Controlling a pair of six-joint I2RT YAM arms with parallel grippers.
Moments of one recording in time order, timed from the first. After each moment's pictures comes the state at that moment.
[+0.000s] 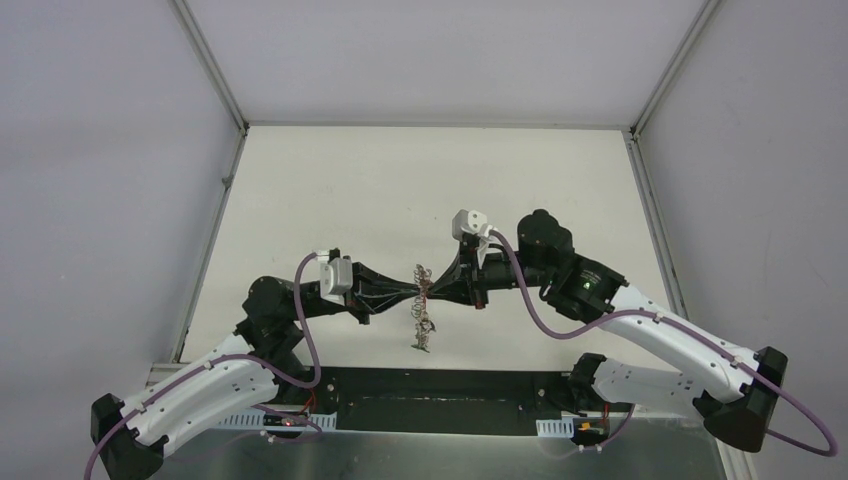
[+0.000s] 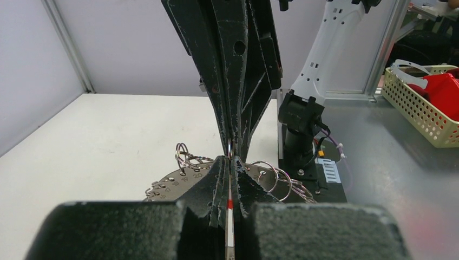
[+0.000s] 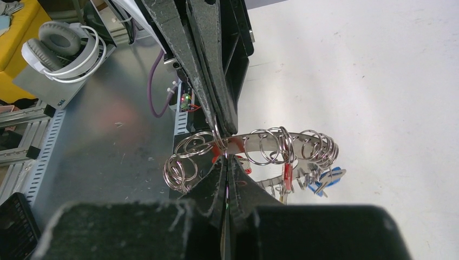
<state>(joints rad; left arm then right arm) -0.83 0.54 0.40 0.57 0.59 -0.21 0.96 0.98 0.94 -0.21 -0.64 0.08</state>
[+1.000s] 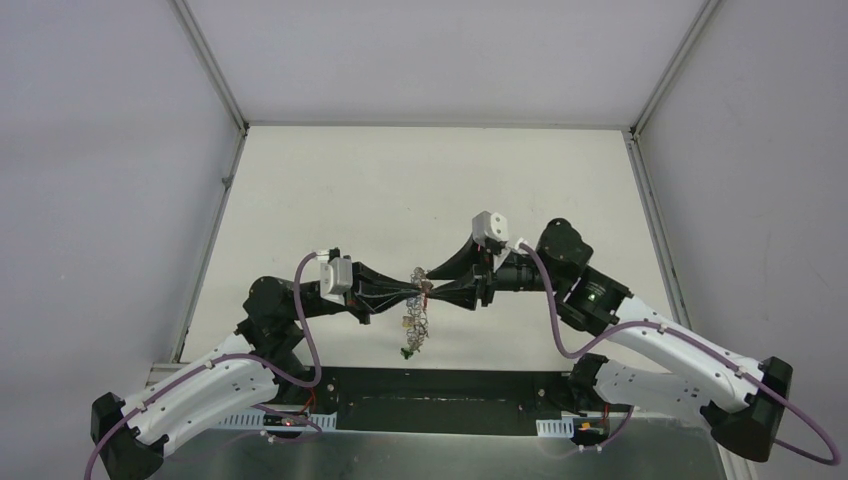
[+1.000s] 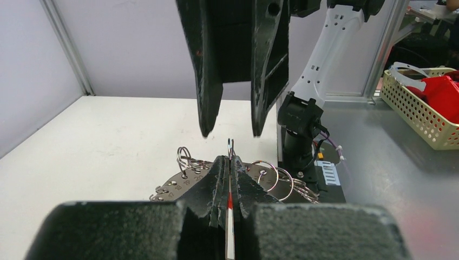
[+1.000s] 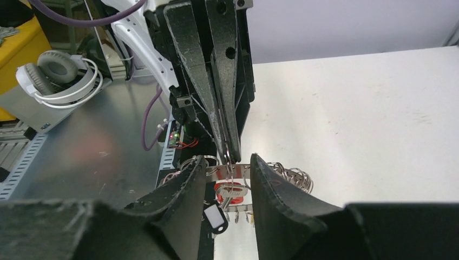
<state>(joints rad) -0.83 0.55 0.39 0.59 0.59 -0.21 0.96 0.88 0.83 0.06 -0.62 0.08</state>
